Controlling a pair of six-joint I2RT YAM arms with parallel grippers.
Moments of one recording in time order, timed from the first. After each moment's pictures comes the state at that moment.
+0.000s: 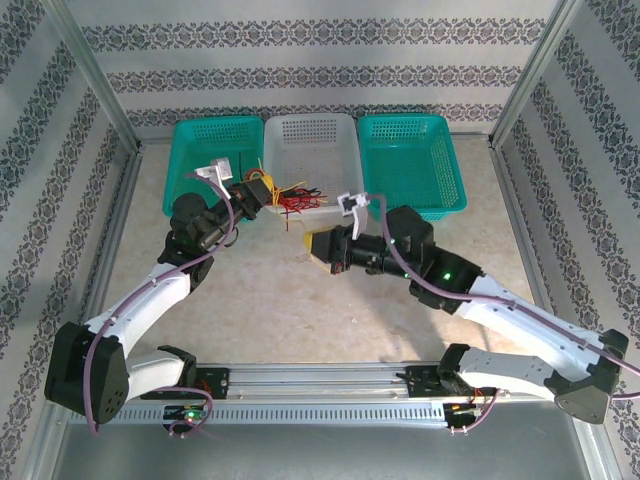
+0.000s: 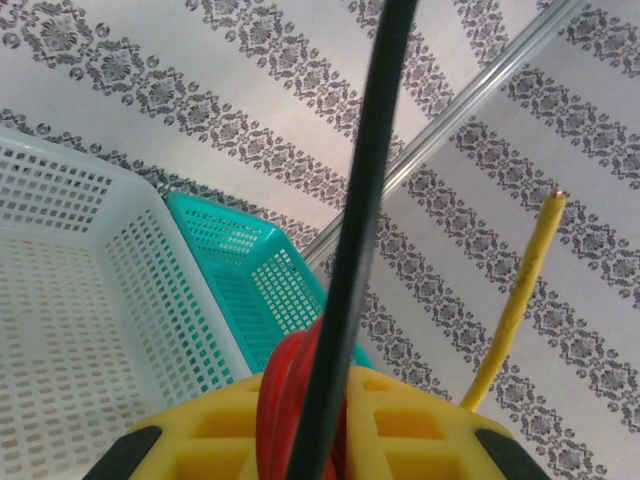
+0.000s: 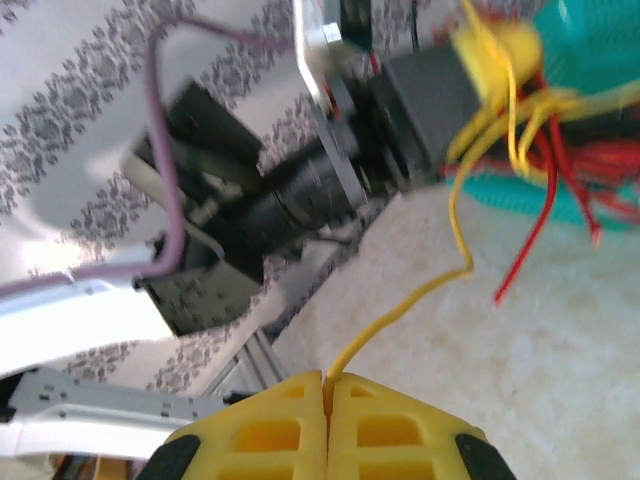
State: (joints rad) left arm -0.29 1.18 0.71 0.54 0.37 -0.75; right arm 0.92 1.04 1.06 -0.20 -0.24 0.66
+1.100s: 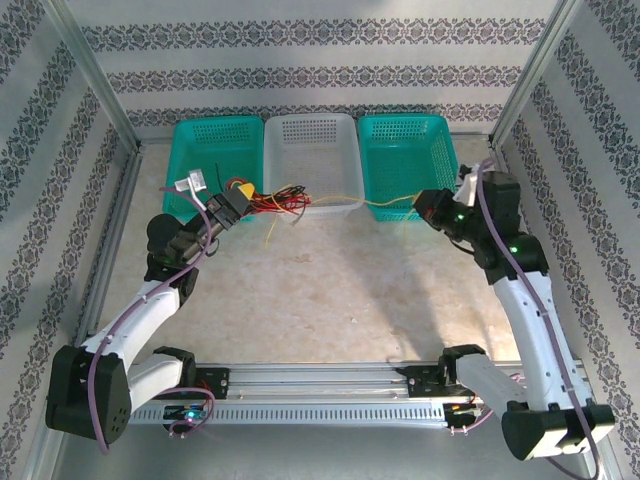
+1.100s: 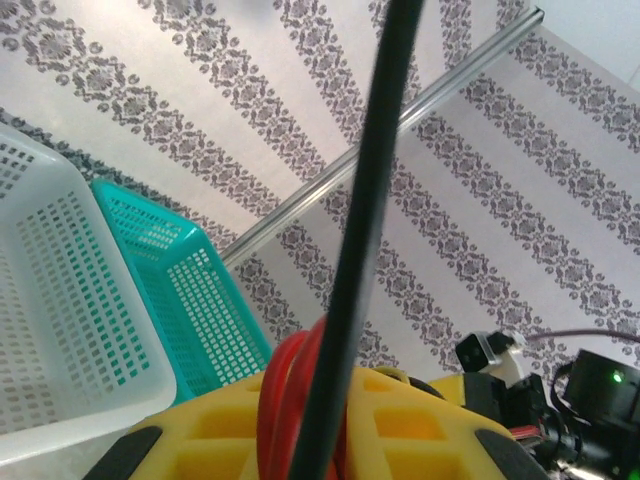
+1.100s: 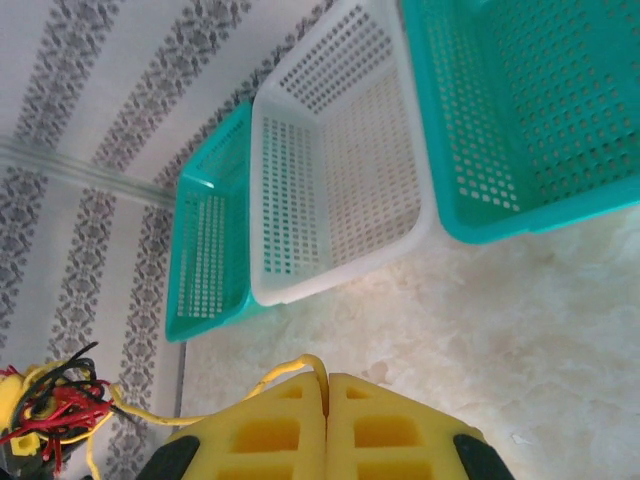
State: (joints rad) left arm -0.14 1.07 0.55 0.76 0.57 -1.03; right arm 0.06 0.95 1.10 -0.67 -0.43 0.76
